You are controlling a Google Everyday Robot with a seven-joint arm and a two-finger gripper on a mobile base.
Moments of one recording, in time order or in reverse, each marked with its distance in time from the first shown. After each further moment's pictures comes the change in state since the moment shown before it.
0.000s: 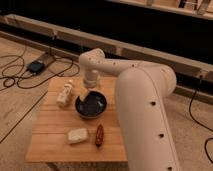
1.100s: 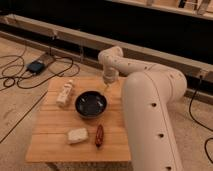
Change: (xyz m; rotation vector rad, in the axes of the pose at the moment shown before) arm 0.046 -0.136 -0.004 0.144 0.015 0.110
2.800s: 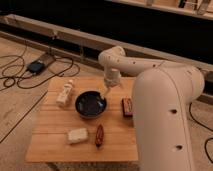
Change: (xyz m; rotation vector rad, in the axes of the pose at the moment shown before) arm 0.051 0.038 -0.032 -0.022 0.073 0.114
